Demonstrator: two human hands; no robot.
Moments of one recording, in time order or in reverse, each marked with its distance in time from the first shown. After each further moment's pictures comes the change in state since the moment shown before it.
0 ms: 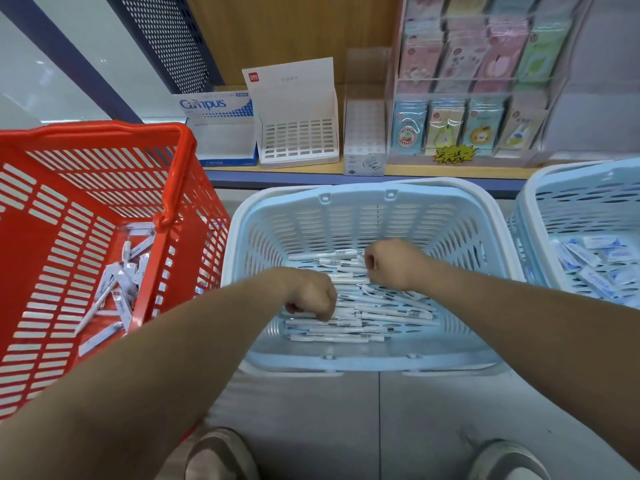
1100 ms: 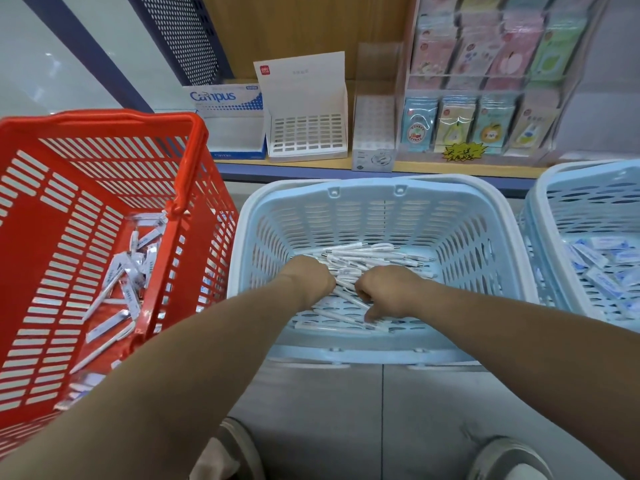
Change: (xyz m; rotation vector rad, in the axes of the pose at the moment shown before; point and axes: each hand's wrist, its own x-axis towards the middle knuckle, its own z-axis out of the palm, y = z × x) left_hand -0.005 0.001 0.015 0.871 0.291 -0.040; right_hand -0.013 -0.022 0.033 -0.227 -0.182 -0.223
